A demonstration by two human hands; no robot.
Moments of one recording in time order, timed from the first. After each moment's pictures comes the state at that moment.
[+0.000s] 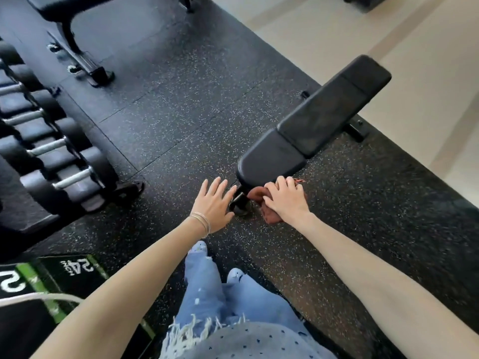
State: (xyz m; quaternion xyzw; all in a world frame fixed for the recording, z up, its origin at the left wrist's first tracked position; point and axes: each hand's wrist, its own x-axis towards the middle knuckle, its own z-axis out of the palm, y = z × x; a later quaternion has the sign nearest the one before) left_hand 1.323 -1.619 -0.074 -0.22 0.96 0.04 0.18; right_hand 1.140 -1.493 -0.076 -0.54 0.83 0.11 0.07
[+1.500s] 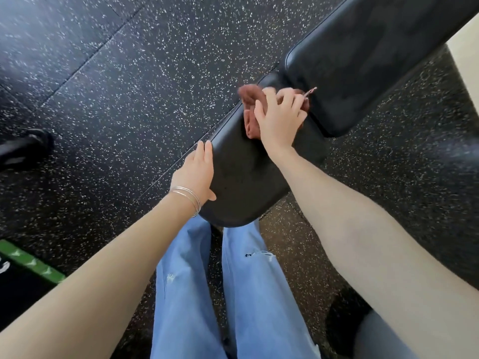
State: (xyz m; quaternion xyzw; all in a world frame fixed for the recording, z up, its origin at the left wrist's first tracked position) left_hand 1.065 -1.767 -0.329 -0.34 0.82 0.28 0.37; right_hand 0.879 -1.726 -0.382 -0.34 0.94 0.02 0.07
